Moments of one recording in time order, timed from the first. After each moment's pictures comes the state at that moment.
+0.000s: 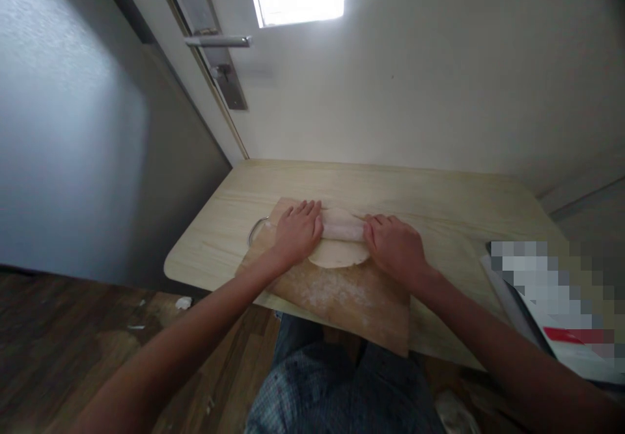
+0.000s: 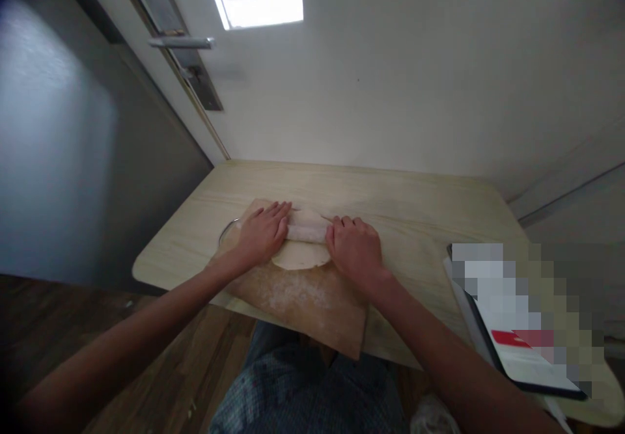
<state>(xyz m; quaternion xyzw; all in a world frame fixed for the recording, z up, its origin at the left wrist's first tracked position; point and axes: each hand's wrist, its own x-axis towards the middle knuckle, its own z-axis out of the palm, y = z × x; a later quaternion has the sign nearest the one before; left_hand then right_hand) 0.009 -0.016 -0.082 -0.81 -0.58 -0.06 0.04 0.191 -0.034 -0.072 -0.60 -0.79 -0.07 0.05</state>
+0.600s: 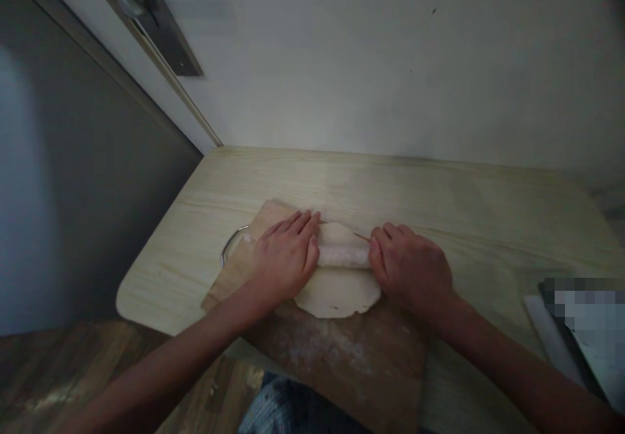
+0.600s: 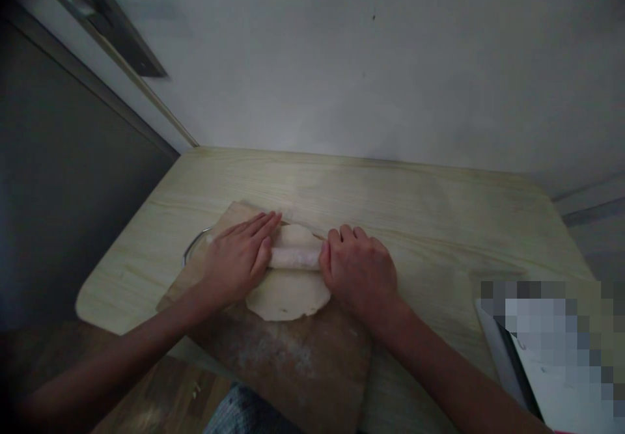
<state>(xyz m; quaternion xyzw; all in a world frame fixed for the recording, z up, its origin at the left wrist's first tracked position) 0.012 0.000 -0.077 -0.82 -0.58 -0.04 -0.03 0.194 0.000 -0.073 -0.57 -0.82 -0.04 0.02</state>
